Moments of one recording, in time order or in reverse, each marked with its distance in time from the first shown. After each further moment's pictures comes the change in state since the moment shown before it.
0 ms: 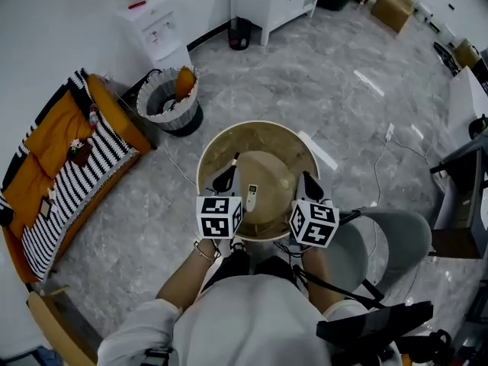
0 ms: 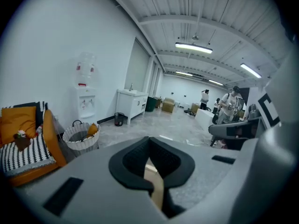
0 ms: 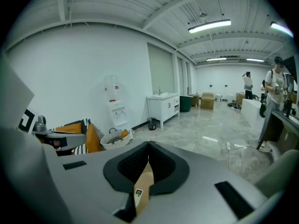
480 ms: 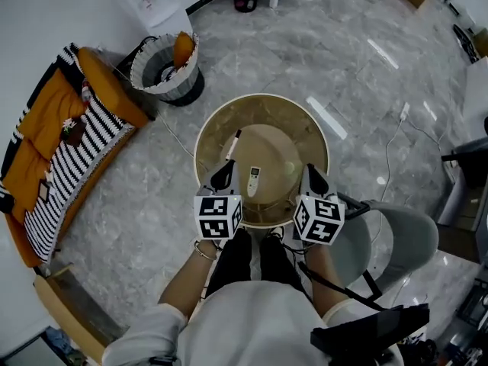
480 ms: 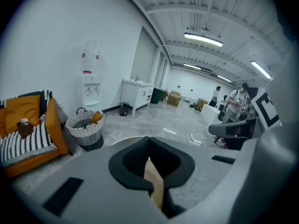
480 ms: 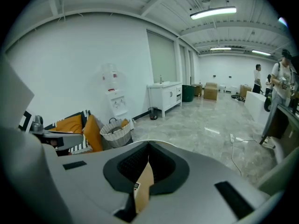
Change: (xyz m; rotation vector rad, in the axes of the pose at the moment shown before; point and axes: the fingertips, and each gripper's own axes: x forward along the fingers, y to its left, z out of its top) left arm 0.053 0.019 -0.052 -0.056 0.101 0.058; right arm 0.068 -0.024 -0.046 0.003 0.122 0.030
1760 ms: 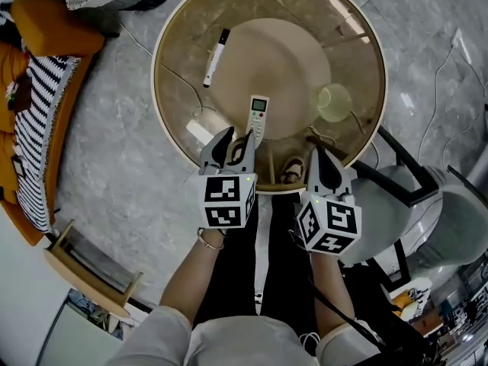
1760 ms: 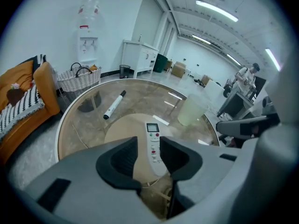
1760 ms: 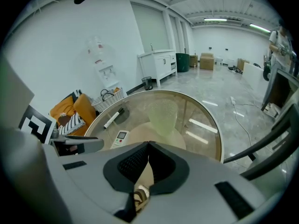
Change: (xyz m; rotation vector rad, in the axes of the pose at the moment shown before) left arm 0.147 0.046 -0.297 -0.038 0.349 0.004; right arm 0.132 -0.009 -0.283 0.125 0.263 -0.010
